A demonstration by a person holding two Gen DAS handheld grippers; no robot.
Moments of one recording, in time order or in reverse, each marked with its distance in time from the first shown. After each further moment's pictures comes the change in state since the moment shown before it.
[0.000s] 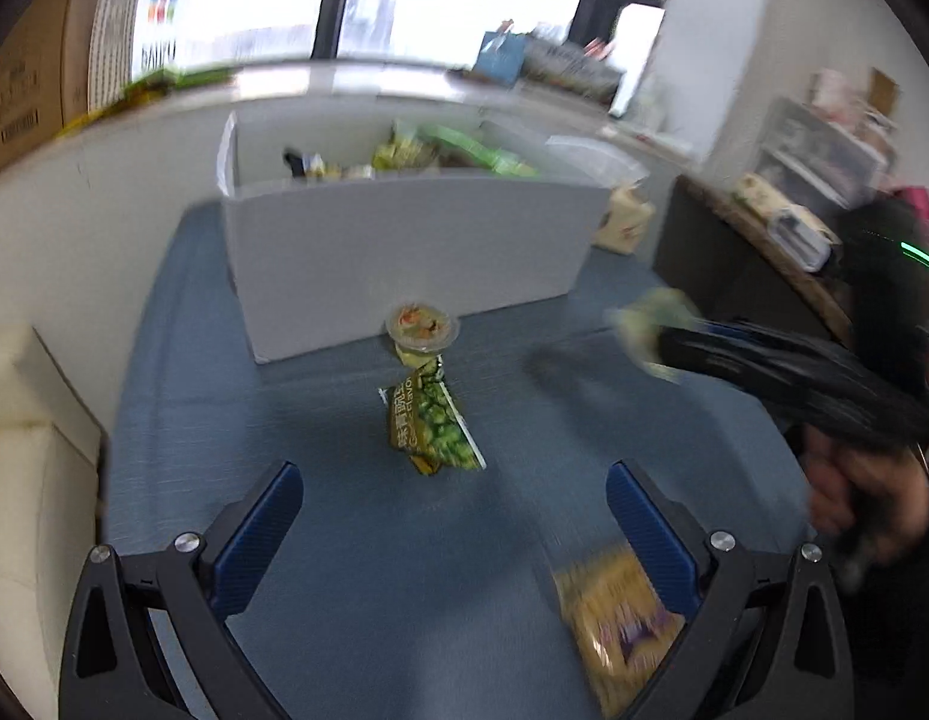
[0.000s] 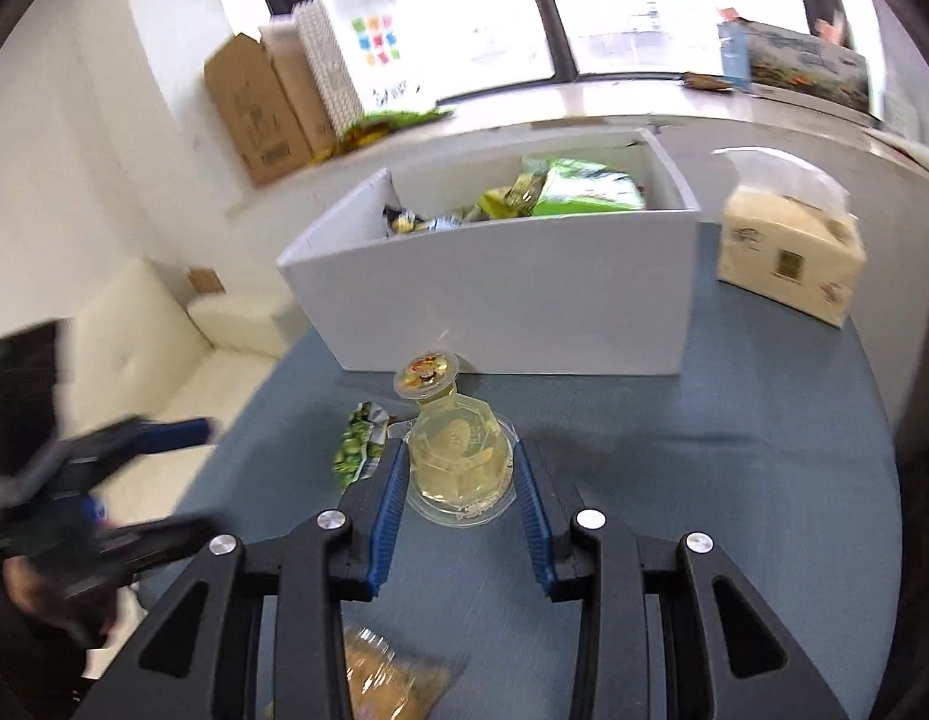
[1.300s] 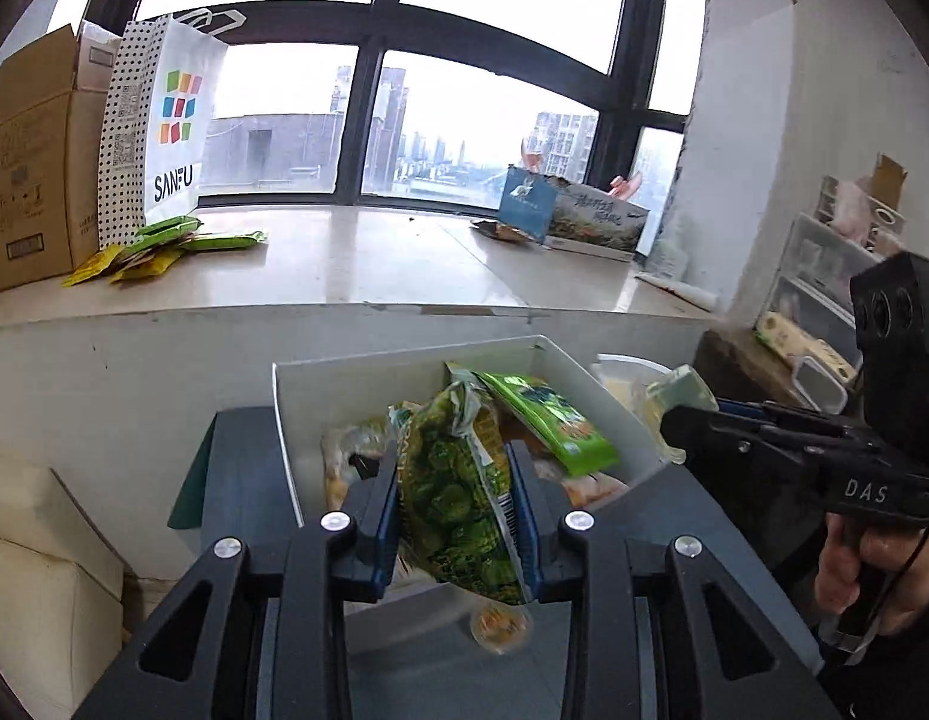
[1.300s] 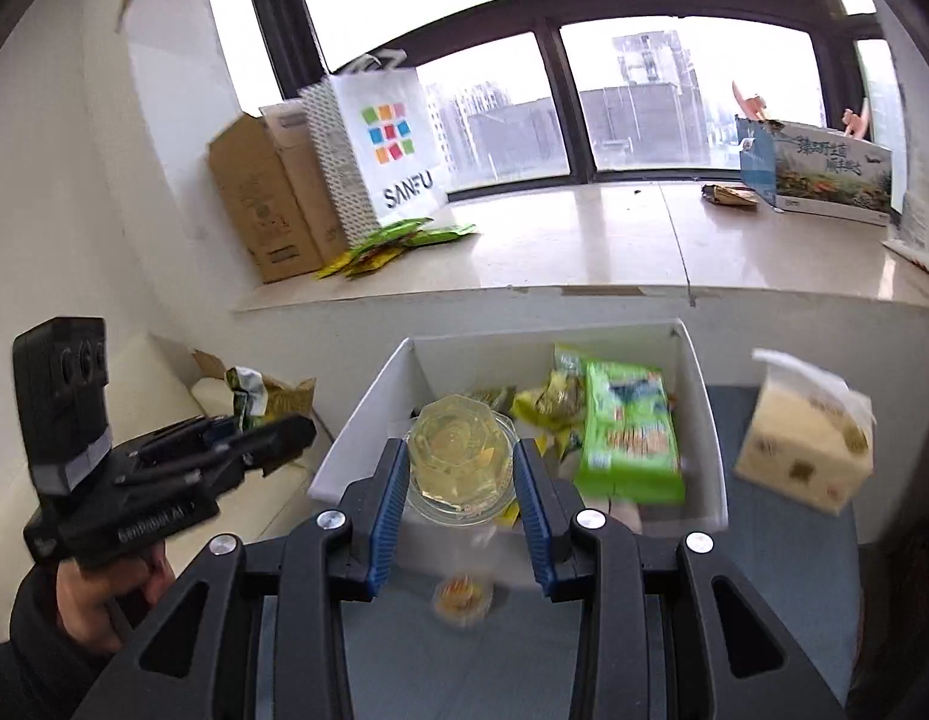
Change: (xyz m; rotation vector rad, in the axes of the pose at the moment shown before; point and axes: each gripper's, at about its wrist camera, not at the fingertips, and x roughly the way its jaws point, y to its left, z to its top) left arm -0.040 0.052 0.156 0.030 -0.289 0.012; right arm 0.016 0.038 0.157 -0.031 -0.124 -0.029
